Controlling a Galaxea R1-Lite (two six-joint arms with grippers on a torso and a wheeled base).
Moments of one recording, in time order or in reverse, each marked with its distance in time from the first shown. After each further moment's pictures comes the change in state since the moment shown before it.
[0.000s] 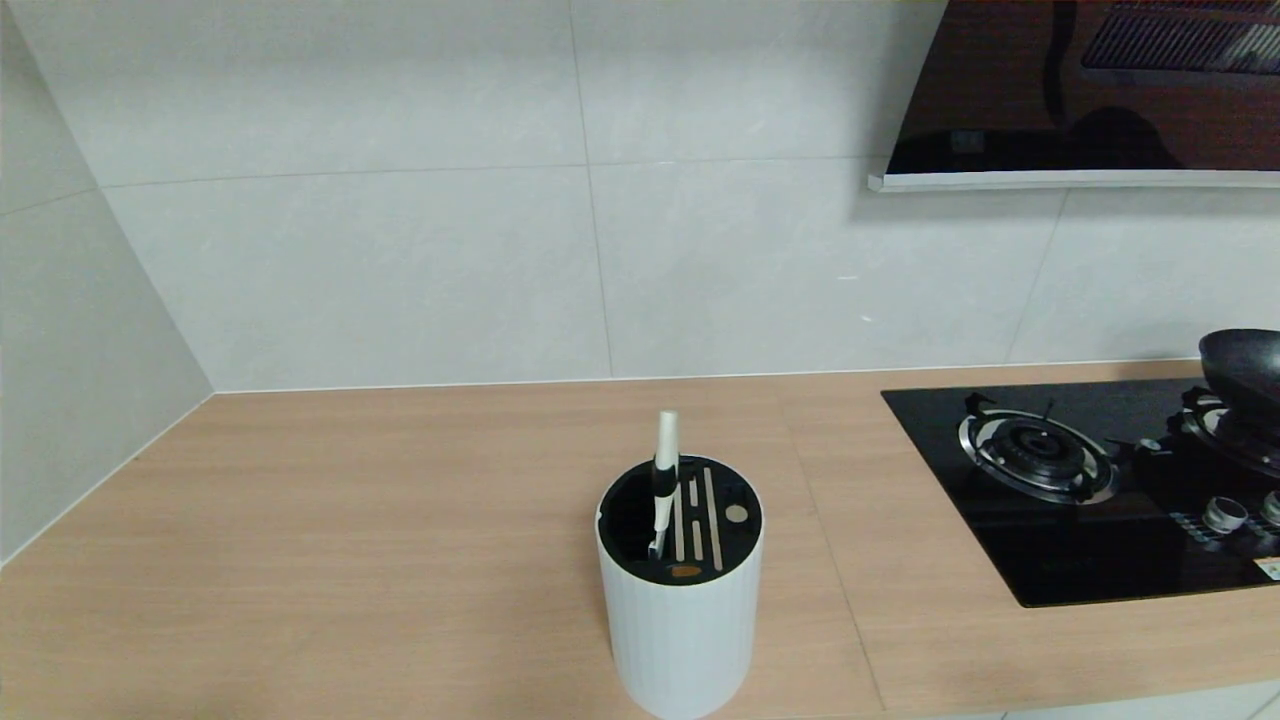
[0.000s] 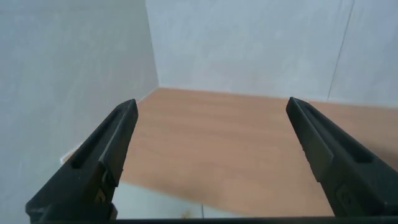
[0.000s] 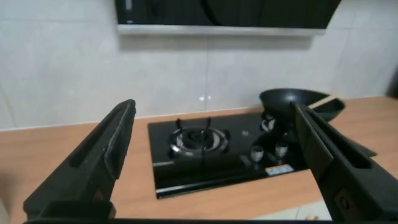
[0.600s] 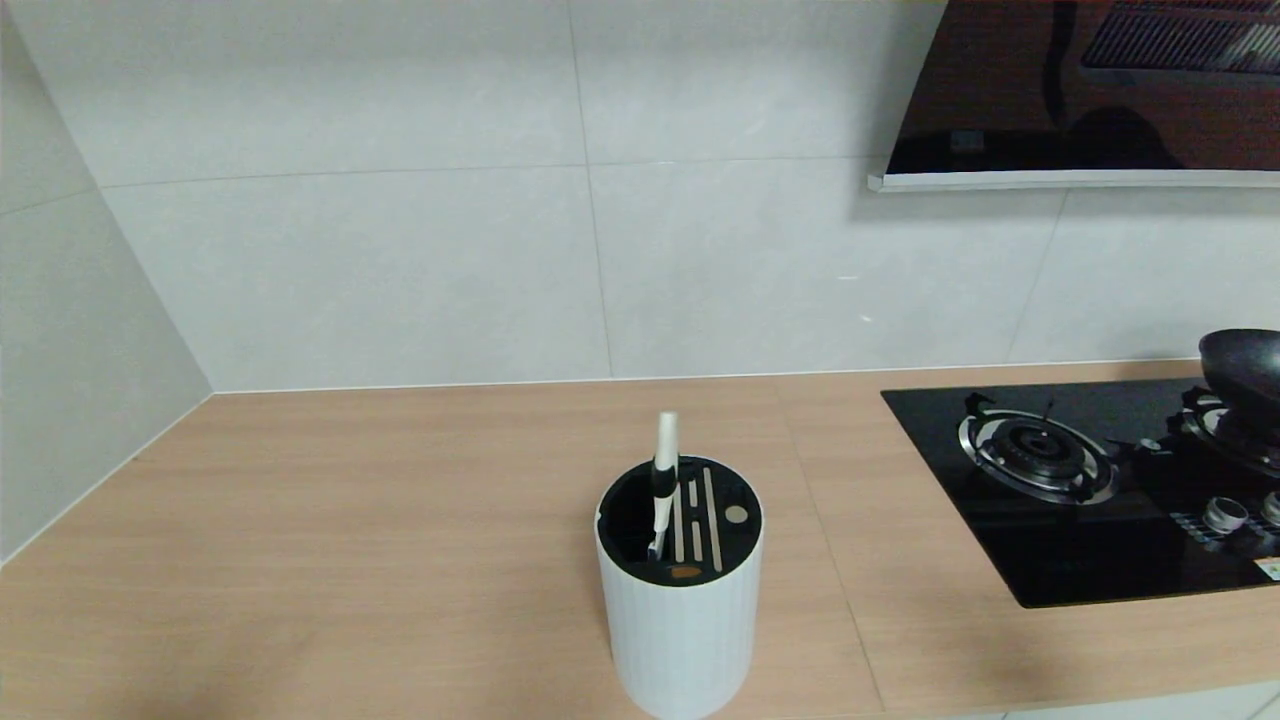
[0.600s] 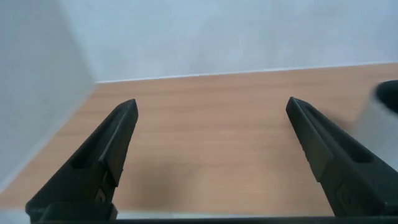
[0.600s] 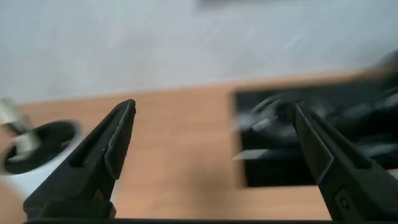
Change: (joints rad) left arm -0.226 0.188 -0.169 0.014 0.075 0.037; right arm 0.216 0.362 -0.200 -0.151 -0.088 0.069
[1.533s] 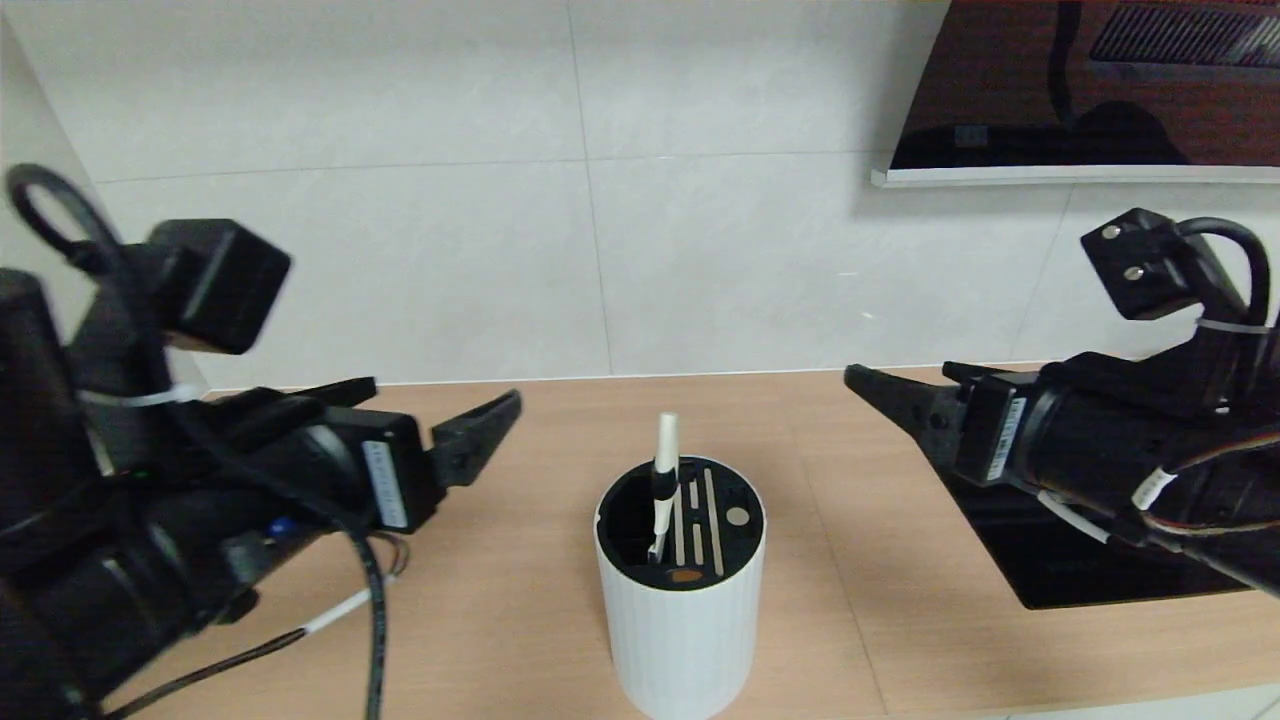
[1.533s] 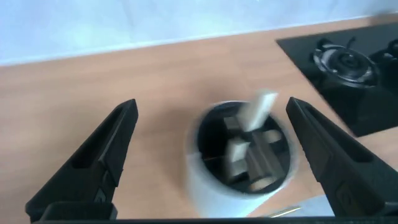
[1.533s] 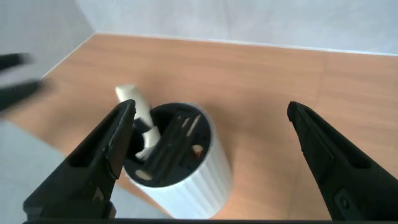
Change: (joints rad) left arm -0.514 1.050 -0.410 -0.297 0.075 -0.304; right arm 0.512 1.013 -0.437 -0.267 -0.004 0.283
